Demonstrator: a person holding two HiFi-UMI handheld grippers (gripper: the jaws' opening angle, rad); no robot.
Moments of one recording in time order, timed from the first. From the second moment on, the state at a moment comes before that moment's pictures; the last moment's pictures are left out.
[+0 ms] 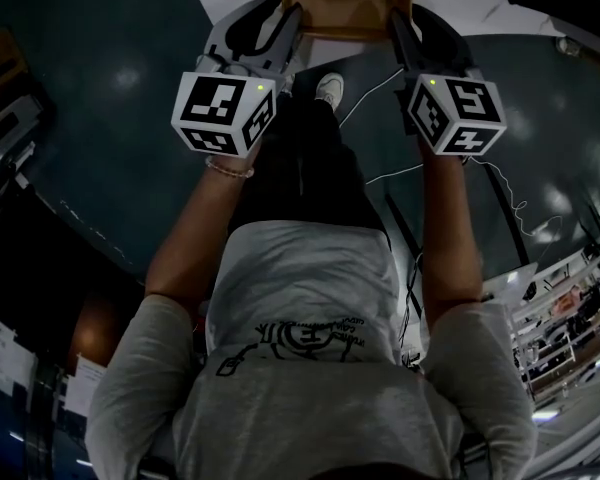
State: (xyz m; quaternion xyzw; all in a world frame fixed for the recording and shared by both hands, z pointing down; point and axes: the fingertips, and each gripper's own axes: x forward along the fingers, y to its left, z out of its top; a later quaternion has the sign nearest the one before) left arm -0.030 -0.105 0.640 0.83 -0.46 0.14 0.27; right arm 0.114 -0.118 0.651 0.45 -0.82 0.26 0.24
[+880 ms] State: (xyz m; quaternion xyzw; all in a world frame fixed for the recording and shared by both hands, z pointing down) left arm -0.038 -0.111 0.560 0.85 -0.46 0.12 0.24; right arm 0.108 -0.122 0.565 0.47 -0.82 0.24 0.20
